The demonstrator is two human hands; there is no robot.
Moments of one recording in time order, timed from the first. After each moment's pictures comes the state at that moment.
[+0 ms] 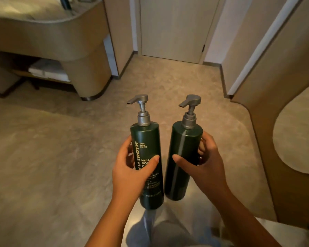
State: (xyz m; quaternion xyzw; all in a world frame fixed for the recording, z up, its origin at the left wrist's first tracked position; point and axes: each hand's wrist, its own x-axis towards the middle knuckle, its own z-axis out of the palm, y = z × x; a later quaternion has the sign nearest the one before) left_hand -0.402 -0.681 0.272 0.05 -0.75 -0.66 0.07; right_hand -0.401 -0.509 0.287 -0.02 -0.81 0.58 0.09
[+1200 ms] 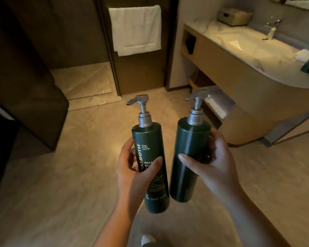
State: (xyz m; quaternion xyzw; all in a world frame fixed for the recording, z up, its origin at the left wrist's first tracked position) left_hand -0.536 -1.149 0.306 0.39 -0.58 -0.58 0.41; right_hand -0.681 -1.054 0.341 0.40 -0.69 0.56 -0.21
